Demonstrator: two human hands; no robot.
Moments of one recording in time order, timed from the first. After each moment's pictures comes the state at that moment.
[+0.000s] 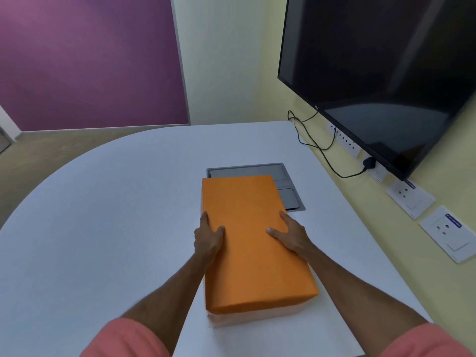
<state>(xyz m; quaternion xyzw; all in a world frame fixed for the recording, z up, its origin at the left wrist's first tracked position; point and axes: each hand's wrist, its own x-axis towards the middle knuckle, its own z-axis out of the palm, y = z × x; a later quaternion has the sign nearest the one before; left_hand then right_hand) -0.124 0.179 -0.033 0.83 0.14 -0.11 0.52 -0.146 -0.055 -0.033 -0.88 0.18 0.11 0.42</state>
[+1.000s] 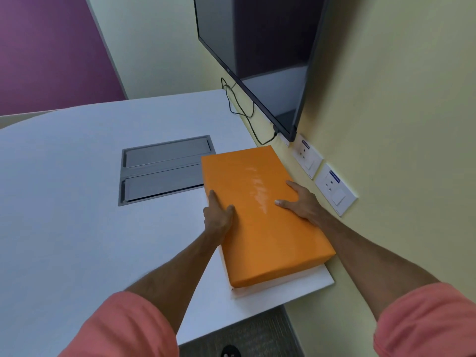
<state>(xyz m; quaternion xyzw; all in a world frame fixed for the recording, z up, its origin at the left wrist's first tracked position) -0.190 -0.114 -0.032 0.83 0.08 -0.20 0.51 -0.226 -0.351 -0.028 -0.88 0.24 0.07 0.40</state>
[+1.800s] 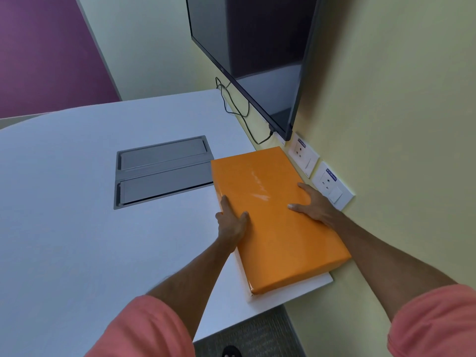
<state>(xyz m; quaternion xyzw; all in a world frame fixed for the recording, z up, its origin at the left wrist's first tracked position) -0.211 -0.140 -0.039 0.81 0.05 -0.24 0.53 -0.243 -0.388 -0.034 -0.88 0.25 0.09 0.39</state>
